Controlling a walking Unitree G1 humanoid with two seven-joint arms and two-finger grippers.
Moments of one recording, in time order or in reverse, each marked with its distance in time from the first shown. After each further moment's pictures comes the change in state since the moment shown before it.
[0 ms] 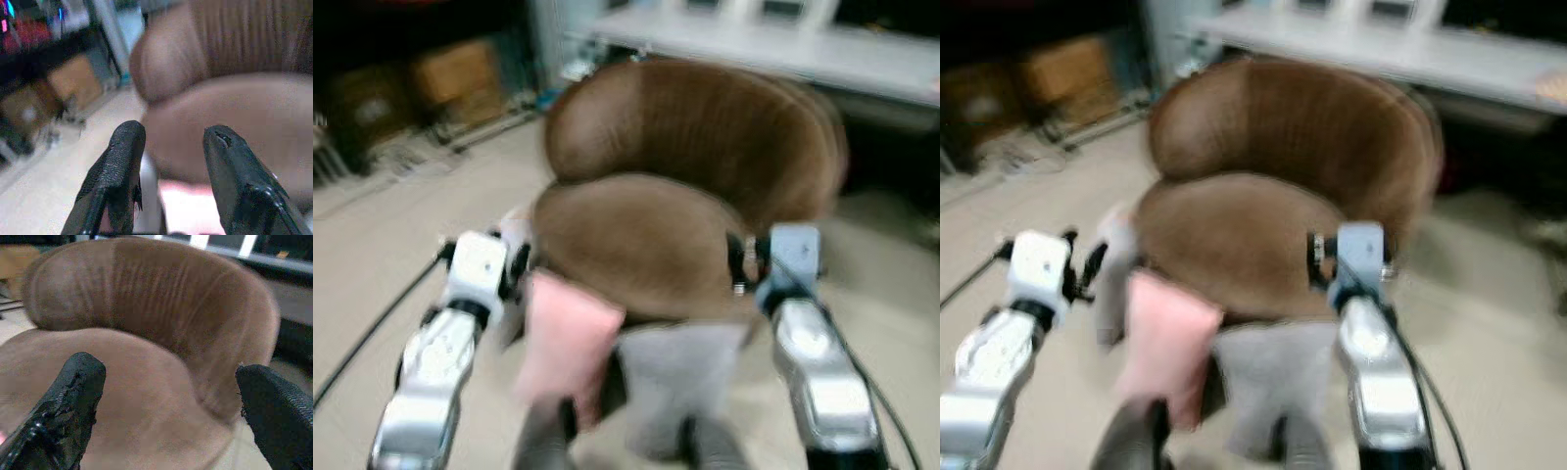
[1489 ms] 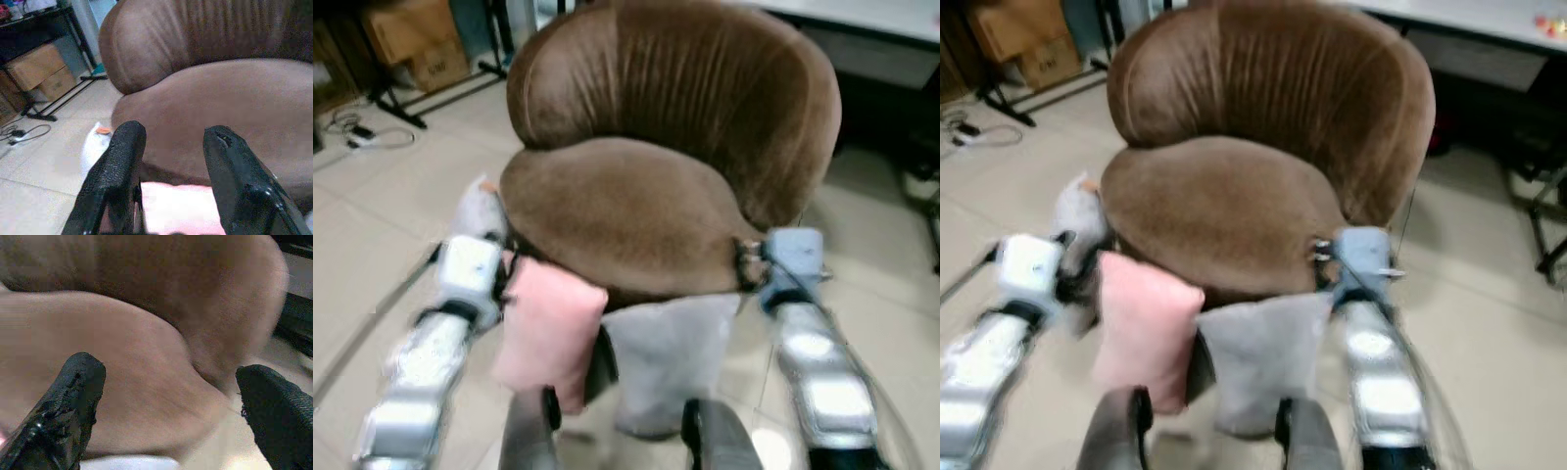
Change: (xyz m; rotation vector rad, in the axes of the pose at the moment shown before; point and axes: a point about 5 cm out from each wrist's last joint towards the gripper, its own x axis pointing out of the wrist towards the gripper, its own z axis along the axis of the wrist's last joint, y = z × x) left arm -0.003 0.025 0.002 0.012 -0.019 0.042; right arm 0.003 0.021 0.003 -0.009 -0.003 0.082
